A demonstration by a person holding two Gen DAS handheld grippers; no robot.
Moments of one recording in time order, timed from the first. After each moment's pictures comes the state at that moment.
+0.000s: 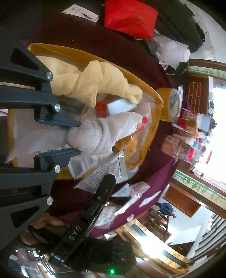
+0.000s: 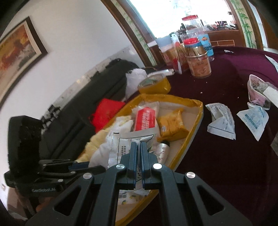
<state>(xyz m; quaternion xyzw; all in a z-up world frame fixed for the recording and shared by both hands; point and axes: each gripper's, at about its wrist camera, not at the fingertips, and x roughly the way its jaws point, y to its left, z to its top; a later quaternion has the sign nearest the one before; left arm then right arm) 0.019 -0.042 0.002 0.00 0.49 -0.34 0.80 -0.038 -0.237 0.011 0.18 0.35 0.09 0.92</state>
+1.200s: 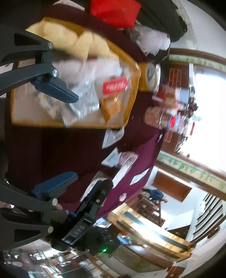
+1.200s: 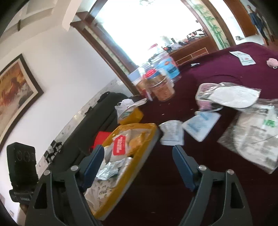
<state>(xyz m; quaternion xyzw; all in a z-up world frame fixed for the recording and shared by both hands) -0.042 -0.088 0.039 -0.01 0.41 -0.39 0.82 -0.125 -0.346 0.031 0.29 0.24 0.04 0.93</state>
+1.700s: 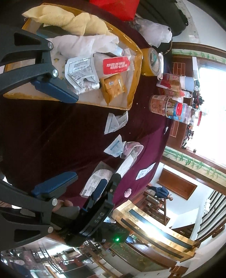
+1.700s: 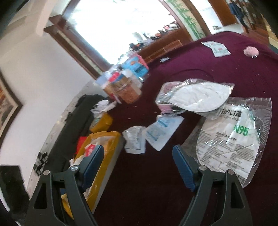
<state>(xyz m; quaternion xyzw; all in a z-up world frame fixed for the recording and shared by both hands) -0.049 -0.137 0.035 0.00 0.43 -0.40 0.81 -0.103 -0.403 0.016 0.32 0.29 -0.06 0.90</state>
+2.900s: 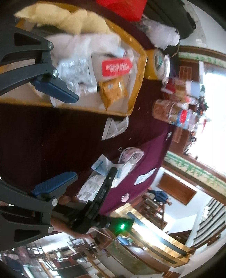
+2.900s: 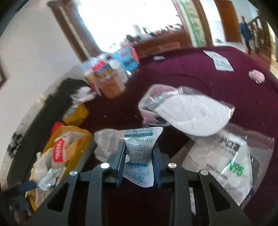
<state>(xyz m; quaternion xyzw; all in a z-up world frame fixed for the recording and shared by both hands) -0.024 -0.139 0.028 -0.02 0.45 -0.39 0.80 -0.074 -0.420 0.008 0.21 0.32 -0.08 0.92</state>
